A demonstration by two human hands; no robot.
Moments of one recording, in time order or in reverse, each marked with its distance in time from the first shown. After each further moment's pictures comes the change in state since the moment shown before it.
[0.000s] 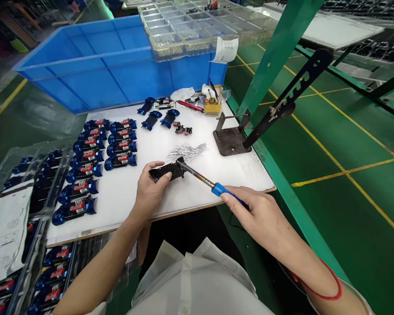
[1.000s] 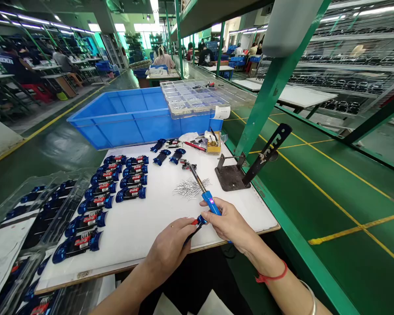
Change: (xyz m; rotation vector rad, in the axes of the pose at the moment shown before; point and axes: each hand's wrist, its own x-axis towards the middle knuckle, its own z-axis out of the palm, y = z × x) left_hand -0.034 0.001 0.005 0.499 -0.088 1.199; right_hand 0.060 -0.012 0.046 0.751 -0.239 0.266
